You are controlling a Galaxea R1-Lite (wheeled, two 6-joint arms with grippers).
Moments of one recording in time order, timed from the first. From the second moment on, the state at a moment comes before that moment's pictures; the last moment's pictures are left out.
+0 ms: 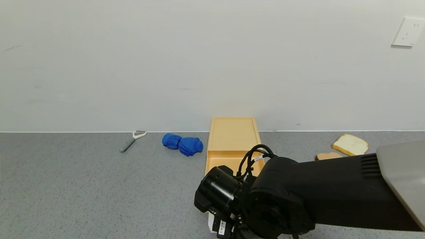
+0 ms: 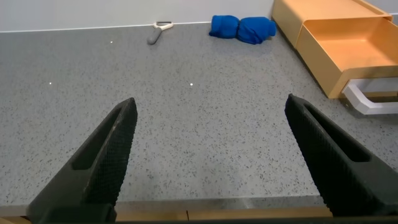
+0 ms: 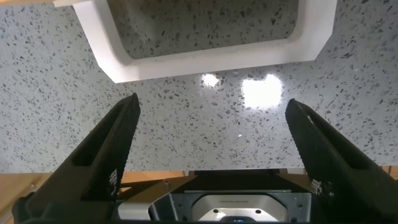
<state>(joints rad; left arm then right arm) 0.00 0.00 0.00 0.00 0.01 0.00 0.99 2.17 -1.56 0.70 -0.17 1.18</state>
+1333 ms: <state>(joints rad) 0.00 0.00 0.00 0.00 0.01 0.00 0.94 2.18 -1.49 0.57 -0.08 1.17</state>
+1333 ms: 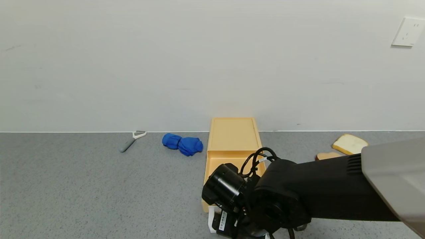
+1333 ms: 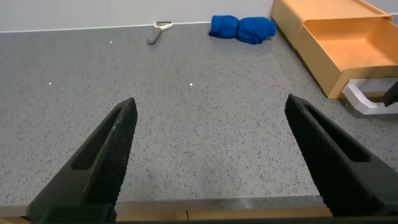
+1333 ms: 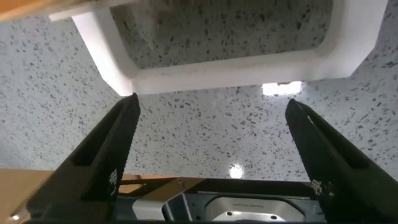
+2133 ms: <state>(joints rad) 0.00 0.00 0.00 0.00 0.01 0.00 0.93 2.18 -1.46 0.47 -0.11 1.15</state>
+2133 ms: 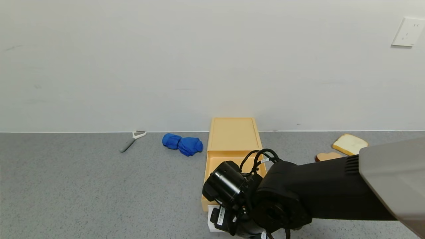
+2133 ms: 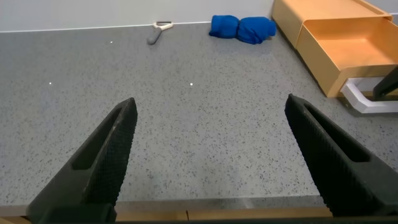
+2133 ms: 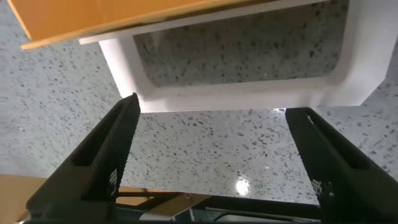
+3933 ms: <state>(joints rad) 0.00 0.00 0.00 0.00 0.01 0.00 0.86 2.18 -1.47 0.34 -0.18 0.99</state>
